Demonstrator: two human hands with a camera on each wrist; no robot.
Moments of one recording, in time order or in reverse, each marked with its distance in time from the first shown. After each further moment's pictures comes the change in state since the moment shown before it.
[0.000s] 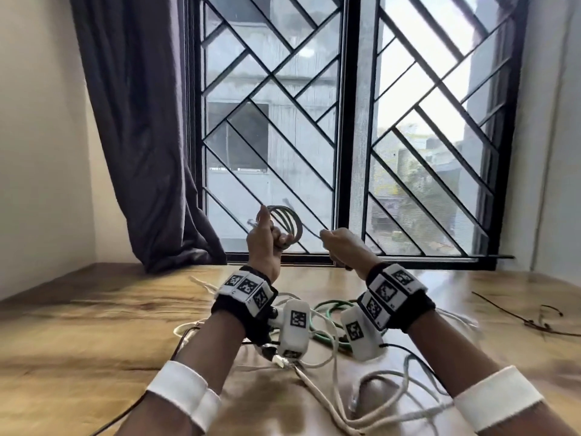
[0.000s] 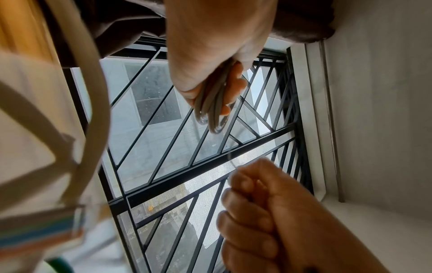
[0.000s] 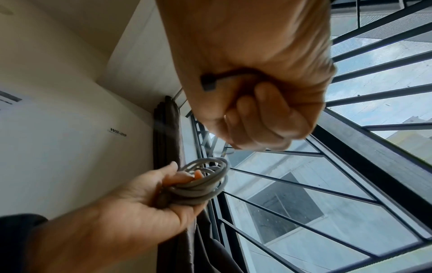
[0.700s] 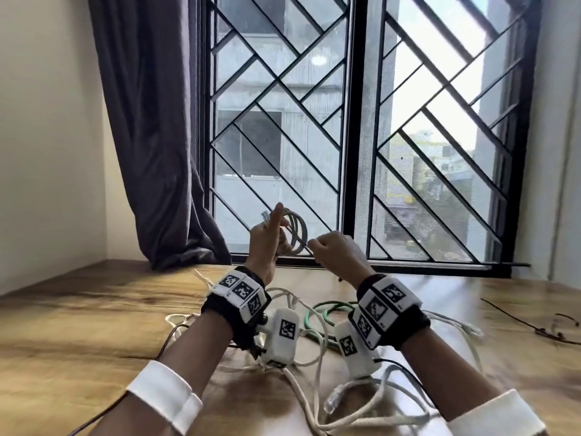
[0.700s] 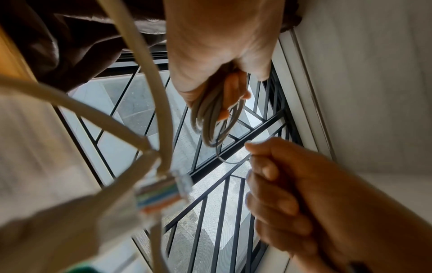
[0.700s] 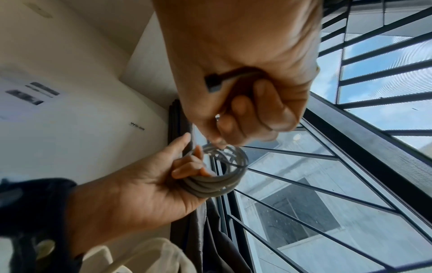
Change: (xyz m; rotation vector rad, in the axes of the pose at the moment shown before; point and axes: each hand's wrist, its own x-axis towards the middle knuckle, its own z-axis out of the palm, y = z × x) left_hand -0.019 -0.001 -0.001 0.365 -0.069 0.133; right_hand -0.021 0.002 0.009 -0.176 0.116 -0.193
